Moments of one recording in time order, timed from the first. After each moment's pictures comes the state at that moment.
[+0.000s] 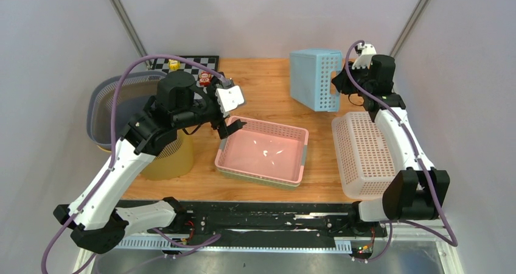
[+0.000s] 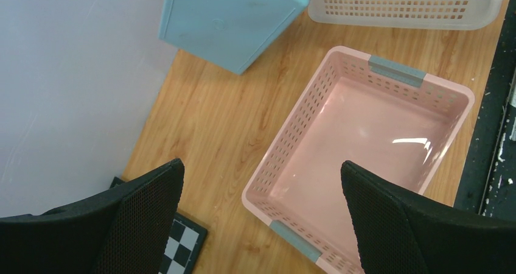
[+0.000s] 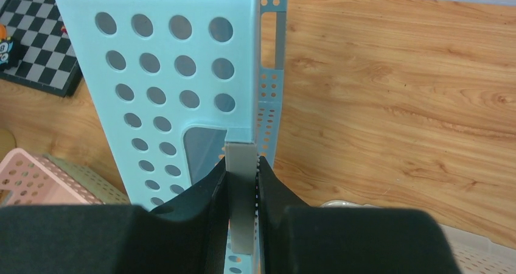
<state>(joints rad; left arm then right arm) -0.67 1.10 1.48 -0.73 0.33 0.55 0.01 1.37 1.23 -0.24 -0.38 0.07</state>
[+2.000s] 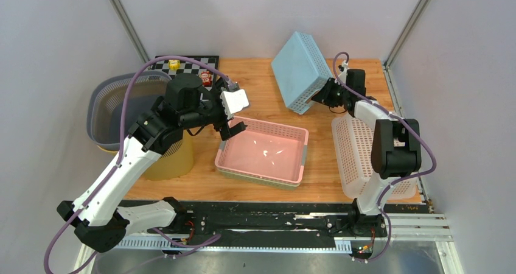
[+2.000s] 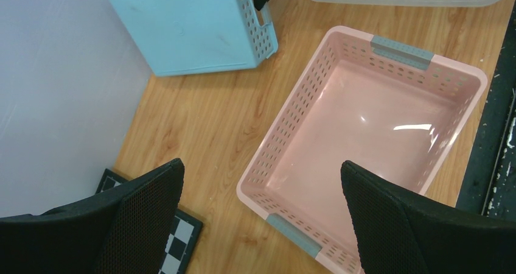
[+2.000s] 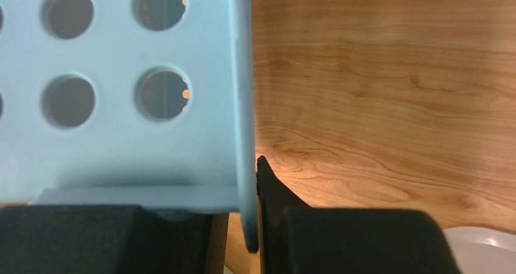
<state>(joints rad) -0.66 1.11 1.42 -0.72 0.32 0.57 0.04 1.78 1.16 0.01 -0.48 0.41</state>
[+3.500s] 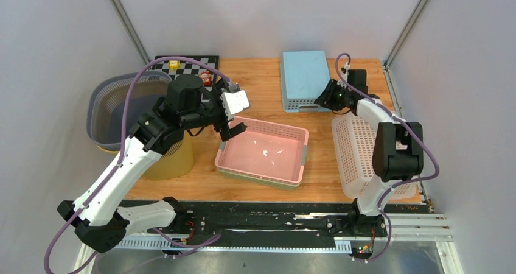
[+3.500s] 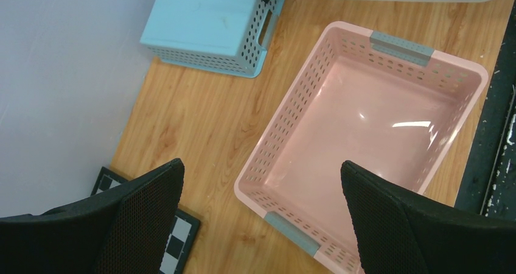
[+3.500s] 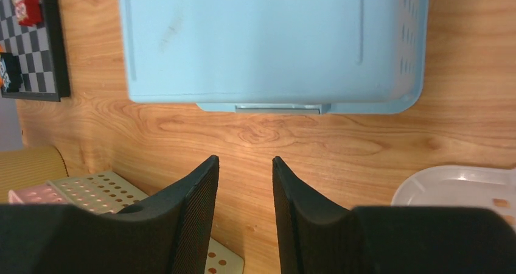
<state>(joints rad) -0.66 1.11 1.41 -0.72 0.32 0.57 0.03 1.76 1.16 -0.13 -0.43 0.45</state>
